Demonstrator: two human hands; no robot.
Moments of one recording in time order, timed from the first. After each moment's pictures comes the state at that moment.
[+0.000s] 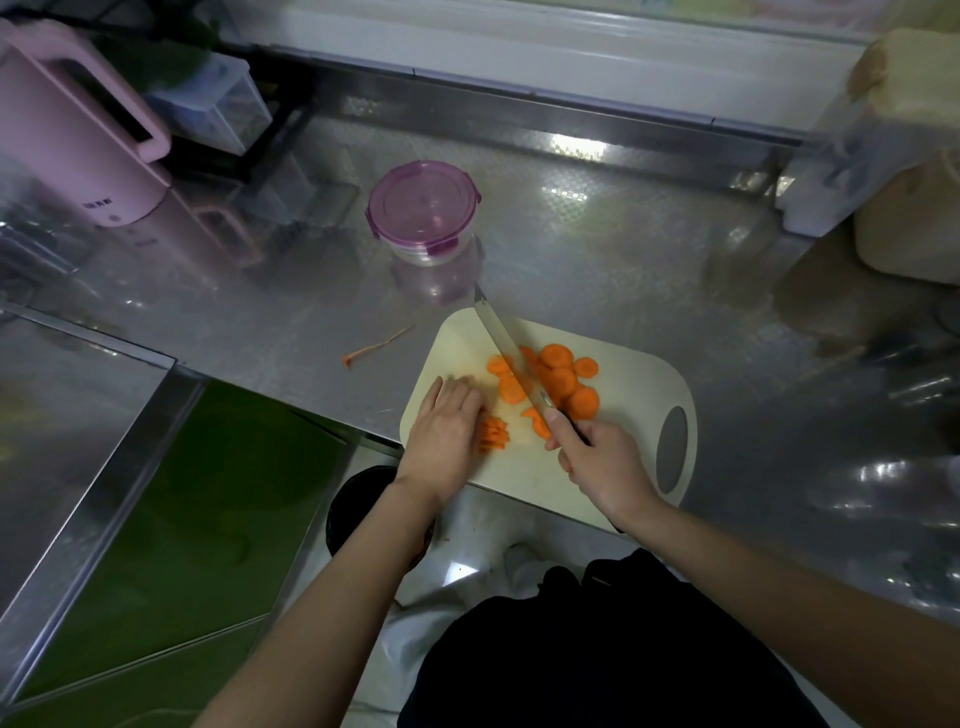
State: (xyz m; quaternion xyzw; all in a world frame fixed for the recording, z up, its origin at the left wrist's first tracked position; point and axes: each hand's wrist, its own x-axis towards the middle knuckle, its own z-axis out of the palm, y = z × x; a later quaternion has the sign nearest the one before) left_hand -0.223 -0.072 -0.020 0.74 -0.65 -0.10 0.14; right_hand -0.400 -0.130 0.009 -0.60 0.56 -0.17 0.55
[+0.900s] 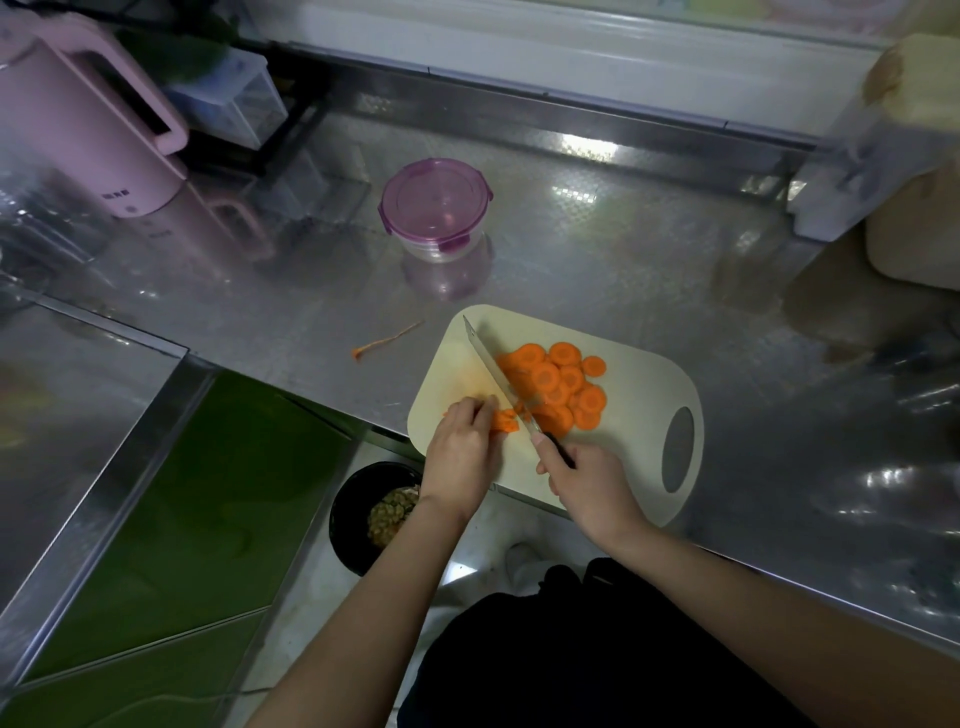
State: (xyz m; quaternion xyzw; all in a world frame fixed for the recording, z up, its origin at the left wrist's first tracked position) left_hand -0.246 -0.058 -0.034 0.78 -0.59 -0.09 0.18; right_hand -0.394 -0.107 0.005 -0.66 0.54 -0.13 0.50
